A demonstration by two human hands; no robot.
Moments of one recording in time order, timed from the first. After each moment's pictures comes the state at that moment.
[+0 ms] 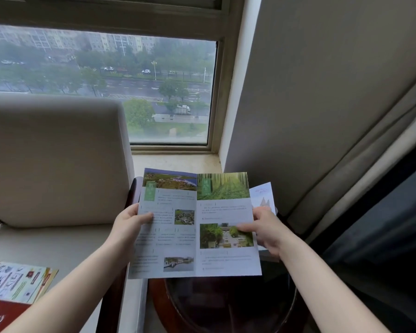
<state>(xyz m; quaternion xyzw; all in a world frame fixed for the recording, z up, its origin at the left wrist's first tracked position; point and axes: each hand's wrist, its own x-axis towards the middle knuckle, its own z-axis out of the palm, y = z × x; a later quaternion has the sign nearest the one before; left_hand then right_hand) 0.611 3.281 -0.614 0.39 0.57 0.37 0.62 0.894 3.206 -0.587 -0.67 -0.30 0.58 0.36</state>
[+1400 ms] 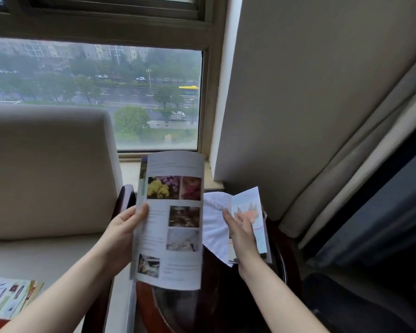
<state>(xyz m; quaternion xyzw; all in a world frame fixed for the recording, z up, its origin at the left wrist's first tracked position) 0.627 3.270 -0.595 0.38 0.40 0.38 0.74 0.858 3.194 -0.594 -0.68 -0.20 0.50 0.50</state>
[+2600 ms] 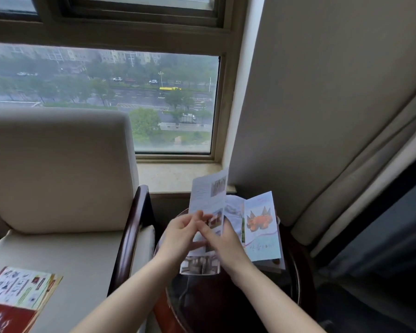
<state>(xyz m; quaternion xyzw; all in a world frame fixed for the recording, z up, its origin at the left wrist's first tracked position) 0.699 3.232 -0.569 0.47 0.49 0.36 0.64 0.806 3.198 -0.582 -0.58 -0.40 0.53 0.48</state>
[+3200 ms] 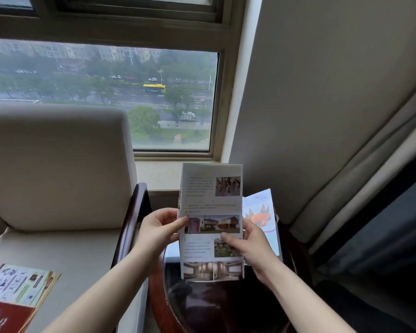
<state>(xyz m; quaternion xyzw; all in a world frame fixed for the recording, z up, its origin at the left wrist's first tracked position) 0.665 3.249 -0.588 0.46 0.47 0.40 0.64 0.865 3.186 -0.606 -0.58 -0.34 0.55 0.50</state>
